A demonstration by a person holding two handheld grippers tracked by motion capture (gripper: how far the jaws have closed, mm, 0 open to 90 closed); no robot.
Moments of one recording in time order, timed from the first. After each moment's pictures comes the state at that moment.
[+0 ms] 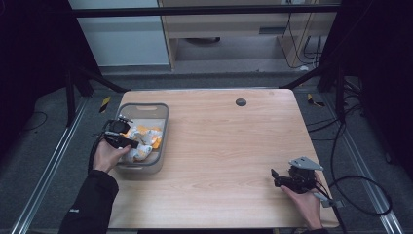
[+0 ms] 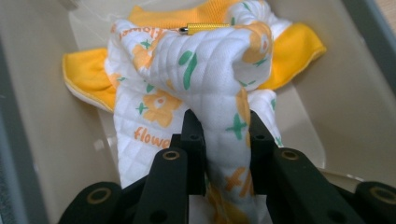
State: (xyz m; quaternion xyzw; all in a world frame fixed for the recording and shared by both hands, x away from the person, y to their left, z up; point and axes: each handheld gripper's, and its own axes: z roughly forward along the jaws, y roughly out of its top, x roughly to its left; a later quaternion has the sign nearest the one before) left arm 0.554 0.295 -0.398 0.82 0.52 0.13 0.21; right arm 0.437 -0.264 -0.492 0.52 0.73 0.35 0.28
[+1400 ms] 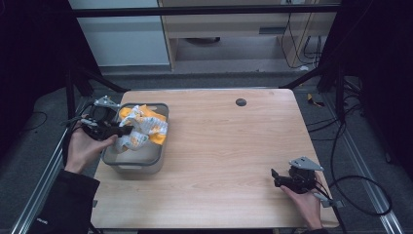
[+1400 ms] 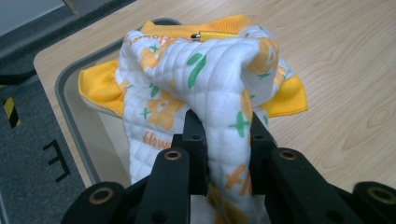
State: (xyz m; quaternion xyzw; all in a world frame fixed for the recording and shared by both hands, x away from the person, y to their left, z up) left arm 0.500 0.281 -0.282 0.85 0.41 0.19 0.29; right arm 0.436 -0.264 -0.491 0.51 0.73 0.35 0.29
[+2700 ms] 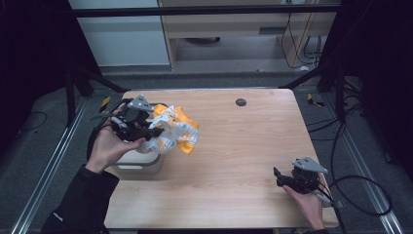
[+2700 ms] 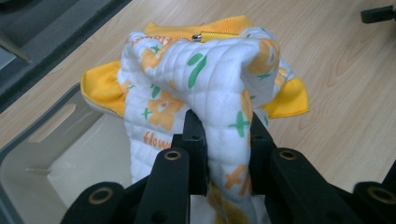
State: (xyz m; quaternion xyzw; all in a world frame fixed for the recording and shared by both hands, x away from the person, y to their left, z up) left arm 0.485 0.197 -0.262 0.89 0.29 0.16 0.30; right arm 0.431 -0.269 -0.486 0.51 0.72 0.37 0.31
